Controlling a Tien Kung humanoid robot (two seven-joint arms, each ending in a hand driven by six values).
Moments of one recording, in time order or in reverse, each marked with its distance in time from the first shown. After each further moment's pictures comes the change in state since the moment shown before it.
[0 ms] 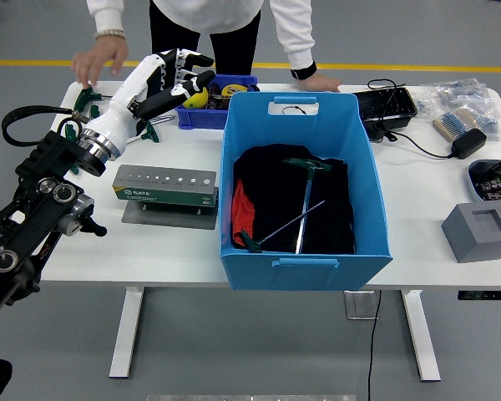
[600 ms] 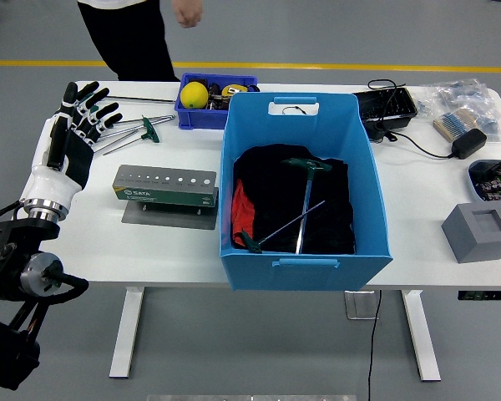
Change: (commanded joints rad) left arm 0.321 -0.103 -0.236 -0.036 -0.322 0.032 -0.118; right arm -0.008 0.009 -0.020 0.006 0.020 -0.002 0.007
